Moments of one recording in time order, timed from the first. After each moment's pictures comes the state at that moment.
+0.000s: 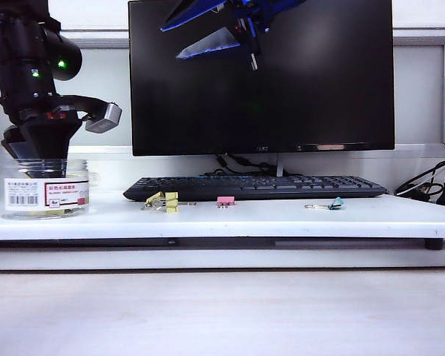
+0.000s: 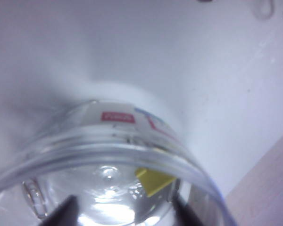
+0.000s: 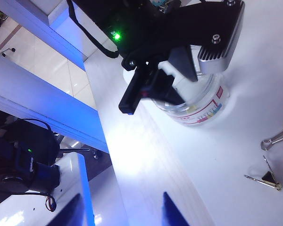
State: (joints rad) left arm -0.17 1.94 1.70 -1.22 0.20 0.62; right arm 0.53 1.78 1.69 -0.68 -0.86 0.00
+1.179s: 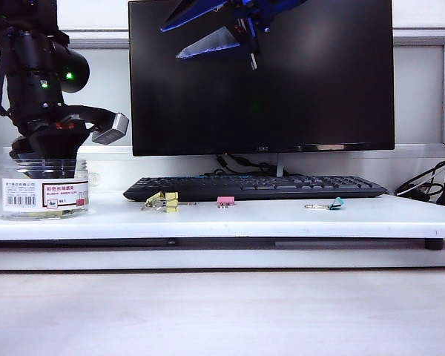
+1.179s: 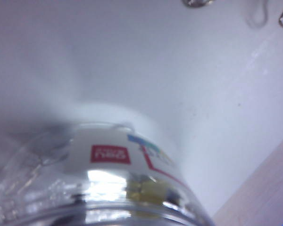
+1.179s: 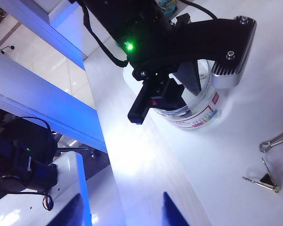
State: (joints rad) left arm -0.19 1.98 1.70 -1.21 0.23 0.58; right arm 0.53 1.78 1.69 -0.68 -0.86 -0.02
